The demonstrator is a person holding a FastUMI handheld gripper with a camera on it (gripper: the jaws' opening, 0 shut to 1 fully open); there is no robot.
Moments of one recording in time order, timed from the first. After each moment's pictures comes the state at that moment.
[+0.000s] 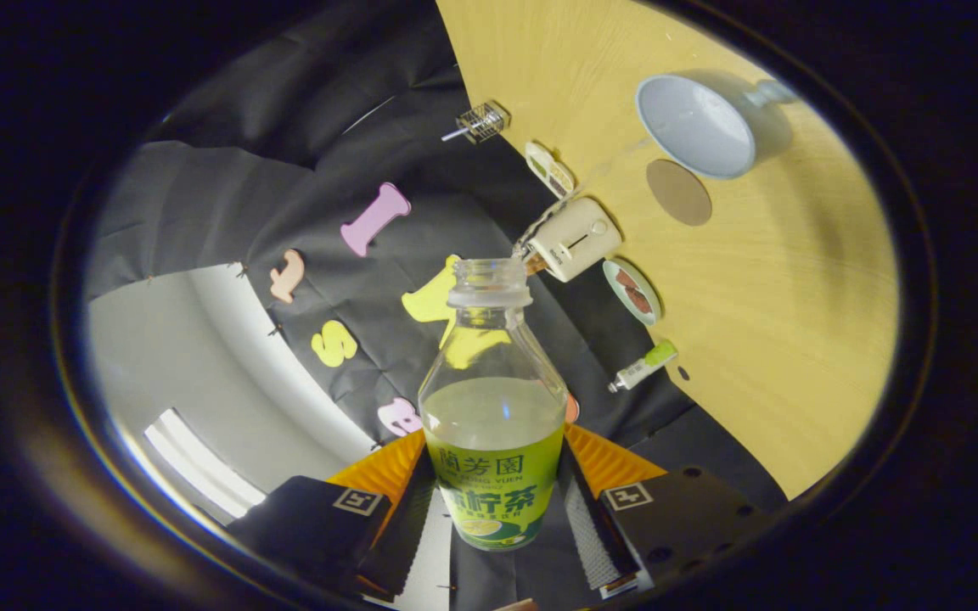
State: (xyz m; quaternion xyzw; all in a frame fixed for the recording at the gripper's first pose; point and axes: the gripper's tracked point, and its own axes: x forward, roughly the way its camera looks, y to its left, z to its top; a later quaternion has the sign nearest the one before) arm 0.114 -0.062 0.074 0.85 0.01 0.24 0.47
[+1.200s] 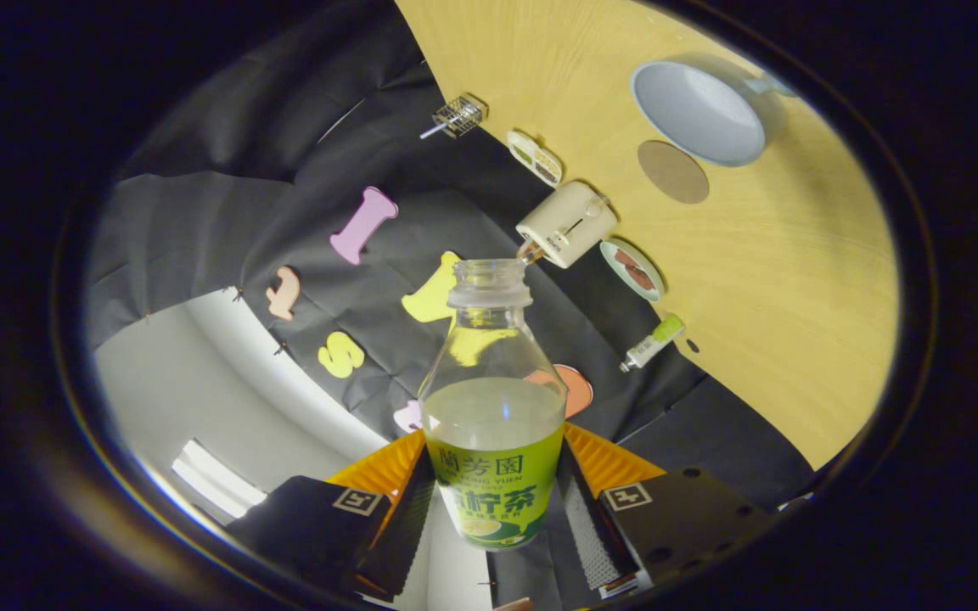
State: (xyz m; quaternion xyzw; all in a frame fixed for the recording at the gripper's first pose) arm 0.114 -0.083 0.085 0.87 0.02 0.26 0.41
